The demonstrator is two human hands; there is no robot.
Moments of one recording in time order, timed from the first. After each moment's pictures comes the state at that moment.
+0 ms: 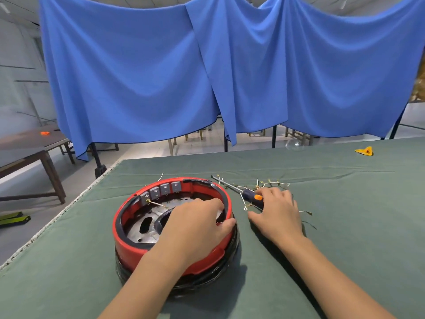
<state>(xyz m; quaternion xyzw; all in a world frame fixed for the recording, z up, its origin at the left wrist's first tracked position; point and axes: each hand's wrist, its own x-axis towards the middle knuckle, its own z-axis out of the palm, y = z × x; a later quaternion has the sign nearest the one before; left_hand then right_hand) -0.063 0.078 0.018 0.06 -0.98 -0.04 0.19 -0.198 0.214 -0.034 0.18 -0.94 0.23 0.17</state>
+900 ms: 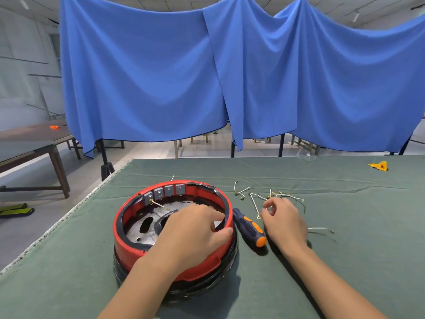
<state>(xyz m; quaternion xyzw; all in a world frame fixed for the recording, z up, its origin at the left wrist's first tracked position) -0.048 0.044 0.020 0.03 -0.98 -0.10 0.18 -0.203 0.192 -0.040 0.12 -0.91 0.37 0.15</state>
